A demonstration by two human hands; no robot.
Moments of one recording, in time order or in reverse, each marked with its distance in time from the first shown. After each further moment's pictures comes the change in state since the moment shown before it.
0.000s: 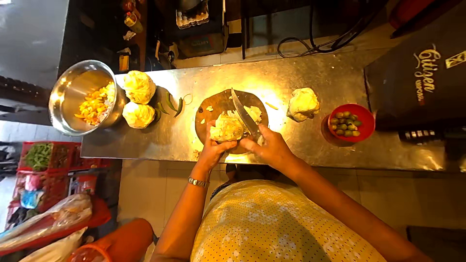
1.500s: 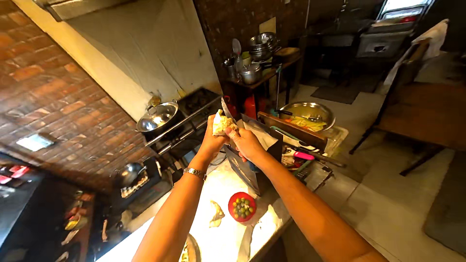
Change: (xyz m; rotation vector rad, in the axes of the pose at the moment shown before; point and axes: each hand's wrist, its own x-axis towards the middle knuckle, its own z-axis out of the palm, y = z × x) left_hand 0.158 0.145 0.459 0.505 -0.785 0.467; right_hand -0.074 -0.048 -0.360 0.322 0.801 0.043
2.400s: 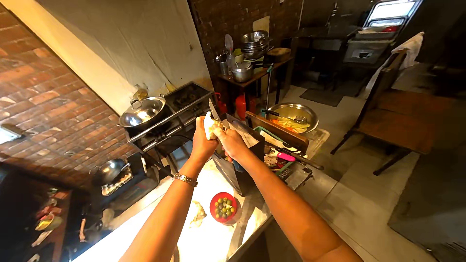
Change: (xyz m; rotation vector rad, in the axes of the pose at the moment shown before) left_hand 0.005 -0.006 0.034 0.474 0.174 0.054; right_hand 0.007 0.005 -0.018 0.039 -0.028 0.097
